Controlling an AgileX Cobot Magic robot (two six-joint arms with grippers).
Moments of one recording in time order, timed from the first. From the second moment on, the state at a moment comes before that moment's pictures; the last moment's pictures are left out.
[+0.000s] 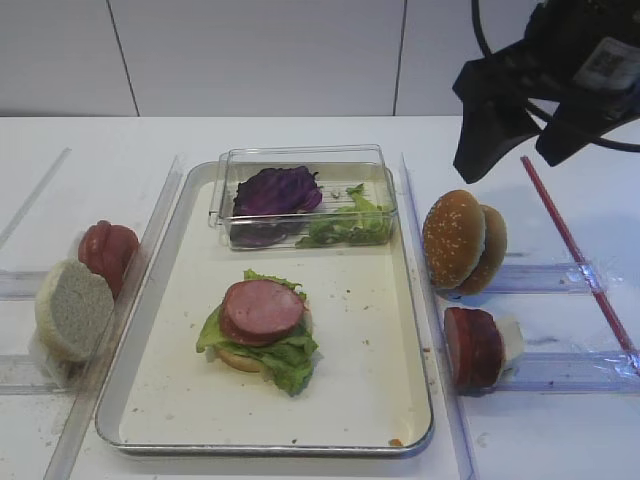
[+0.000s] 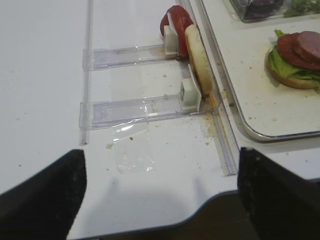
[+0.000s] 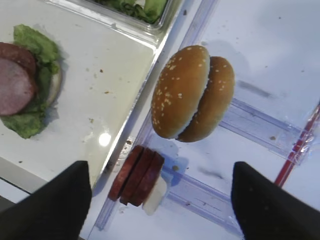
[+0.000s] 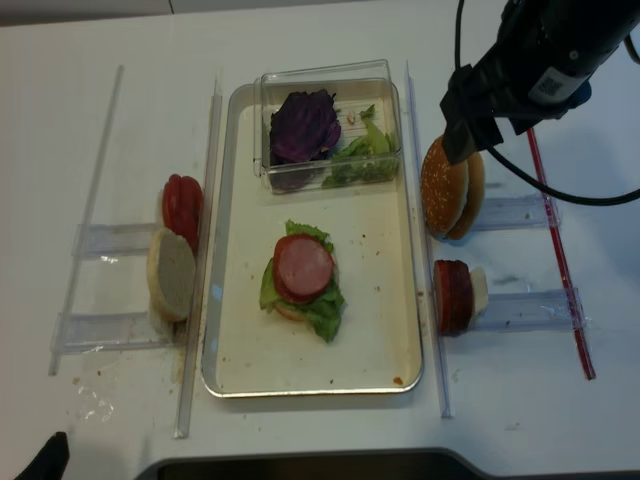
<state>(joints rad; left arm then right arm) -0.02 -0.02 -0.49 -0.02 1.18 -0.01 0.32 1.49 -1.38 0.23 1.24 -0.13</state>
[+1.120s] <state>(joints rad) -0.02 -0.02 -0.49 -0.02 1.18 -0.01 0.32 1.49 -1.38 0.06 1.24 -0.10</state>
